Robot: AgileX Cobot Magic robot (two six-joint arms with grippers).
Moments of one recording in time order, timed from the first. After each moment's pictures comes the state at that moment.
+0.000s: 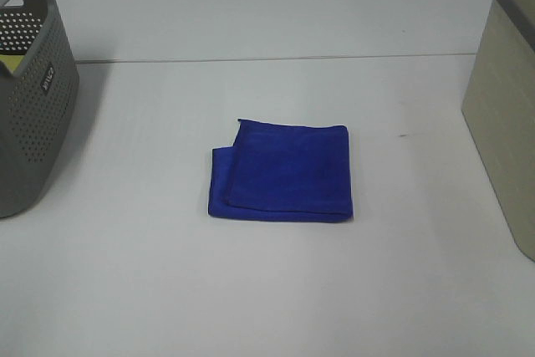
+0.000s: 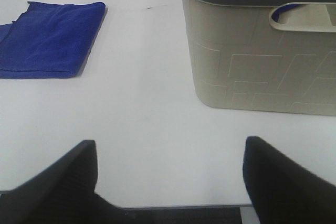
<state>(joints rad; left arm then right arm) 0.12 -0.01 -0.50 -0.02 1.05 0.08 0.09 0.00 -0.46 -0.02 1.10 0.06</state>
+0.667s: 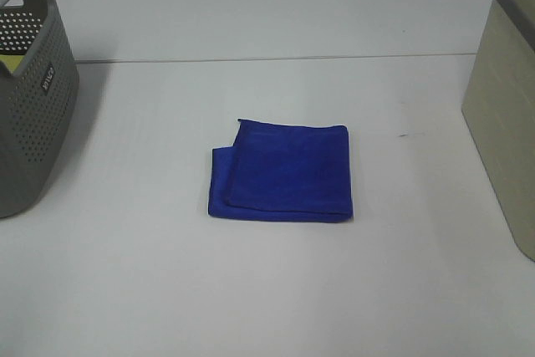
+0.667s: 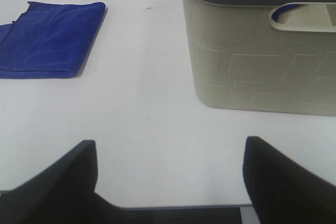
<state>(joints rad) 0.12 -0.01 -0.50 -0.02 1.05 0.08 0.09 0.00 -0.46 -0.02 1.10 0.06</state>
